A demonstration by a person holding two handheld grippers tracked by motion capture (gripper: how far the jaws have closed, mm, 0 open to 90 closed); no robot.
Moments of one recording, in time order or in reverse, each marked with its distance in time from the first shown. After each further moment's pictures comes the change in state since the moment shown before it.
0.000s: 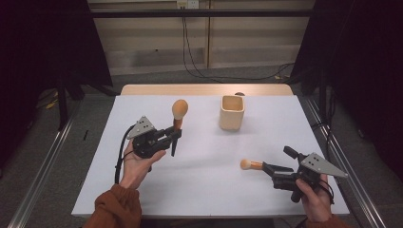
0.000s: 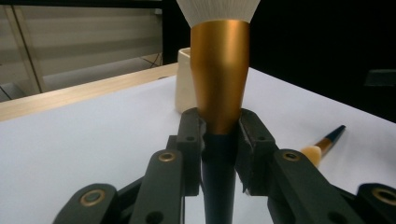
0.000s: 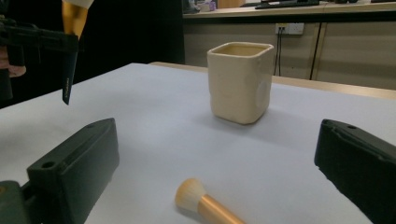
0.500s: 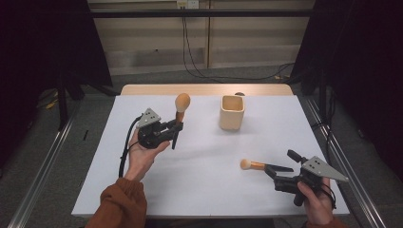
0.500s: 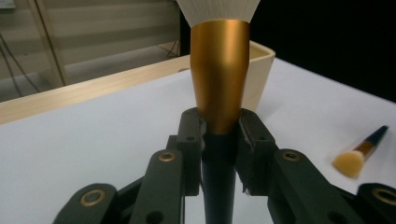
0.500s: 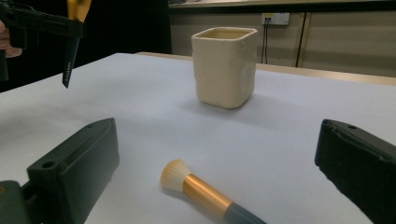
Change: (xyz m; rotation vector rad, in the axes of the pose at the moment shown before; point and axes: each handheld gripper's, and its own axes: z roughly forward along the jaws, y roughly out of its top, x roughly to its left) left arm 0.017 0.009 0.023 0.037 0.075 -0.008; right arm -0.003 -0.011 -0.006 0.031 -0.059 -0.008
